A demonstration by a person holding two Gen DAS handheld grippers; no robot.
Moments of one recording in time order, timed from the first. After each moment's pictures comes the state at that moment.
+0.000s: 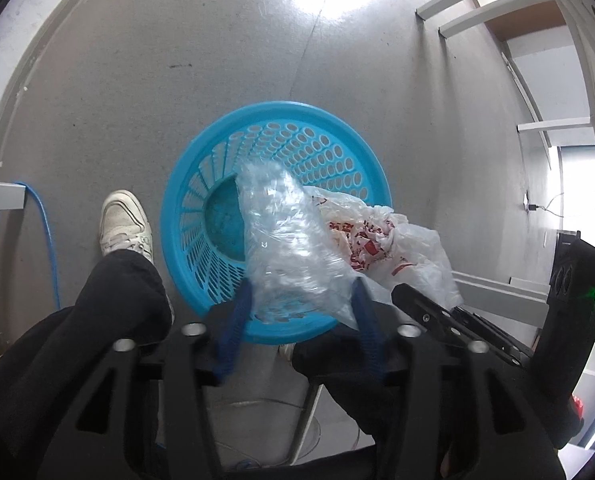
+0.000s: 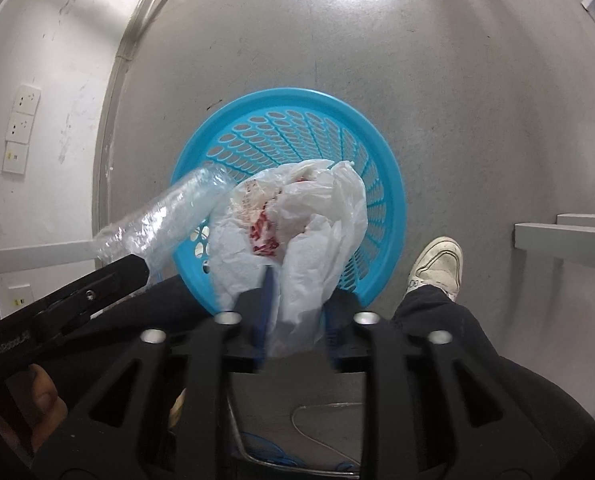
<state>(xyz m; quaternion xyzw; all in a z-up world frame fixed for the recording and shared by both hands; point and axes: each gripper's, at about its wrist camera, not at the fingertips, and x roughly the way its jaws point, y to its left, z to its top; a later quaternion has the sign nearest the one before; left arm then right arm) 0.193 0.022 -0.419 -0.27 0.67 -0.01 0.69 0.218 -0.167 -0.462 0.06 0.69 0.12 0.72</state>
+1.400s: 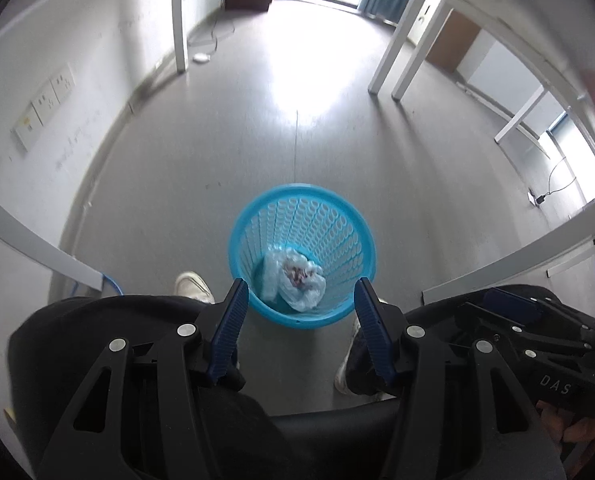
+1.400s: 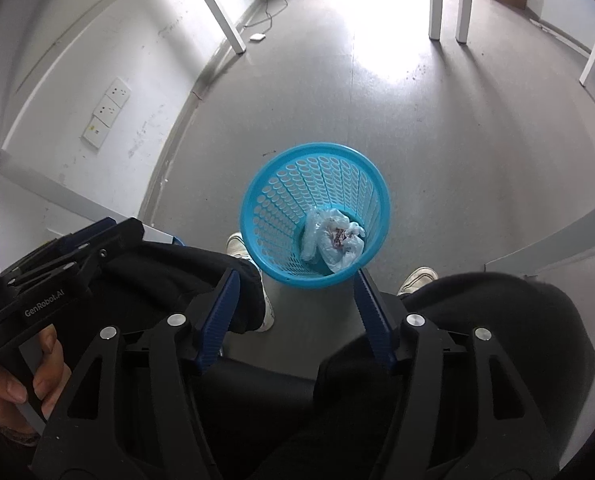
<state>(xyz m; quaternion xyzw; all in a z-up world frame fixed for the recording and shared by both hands) 0.049 -0.010 -0.259 -0.12 0.51 0.01 0.85 0.064 -0.195 -0.300 0.01 0.55 0.19 0.82</state>
